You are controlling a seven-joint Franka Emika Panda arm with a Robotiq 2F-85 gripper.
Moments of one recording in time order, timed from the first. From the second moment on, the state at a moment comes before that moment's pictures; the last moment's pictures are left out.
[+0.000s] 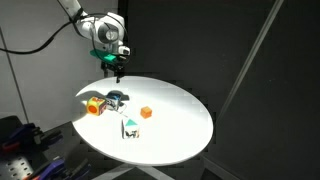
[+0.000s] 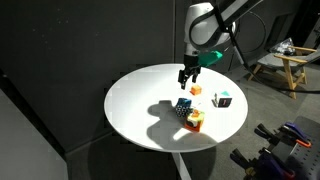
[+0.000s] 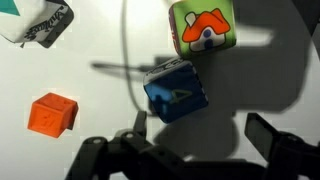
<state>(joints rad) 0.10 0.33 0.08 -2.04 0.00 2.38 0.03</state>
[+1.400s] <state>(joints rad) 0.10 0.58 0.08 -1.89 -0.08 2.38 -0.17</state>
